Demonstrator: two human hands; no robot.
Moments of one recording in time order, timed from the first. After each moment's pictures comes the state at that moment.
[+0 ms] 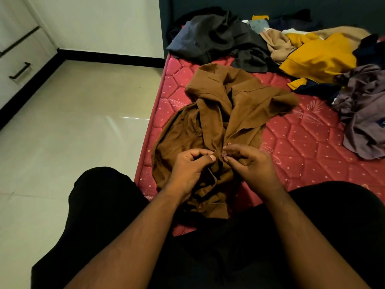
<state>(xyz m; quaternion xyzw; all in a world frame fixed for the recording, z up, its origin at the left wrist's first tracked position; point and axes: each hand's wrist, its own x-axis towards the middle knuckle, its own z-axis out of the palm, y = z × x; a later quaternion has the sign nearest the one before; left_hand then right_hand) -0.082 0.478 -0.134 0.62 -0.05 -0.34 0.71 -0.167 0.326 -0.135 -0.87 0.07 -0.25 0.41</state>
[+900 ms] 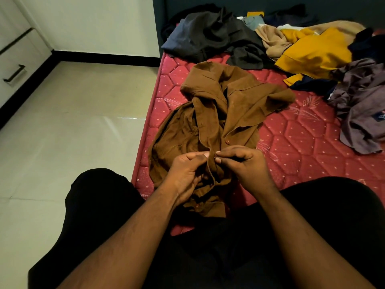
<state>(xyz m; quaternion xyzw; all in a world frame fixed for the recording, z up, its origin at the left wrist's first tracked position) -0.082 0.474 -0.142 0.53 0.00 -0.43 0.73 -0.166 0.335 -0.135 -0.76 0.11 -0.22 0.61</state>
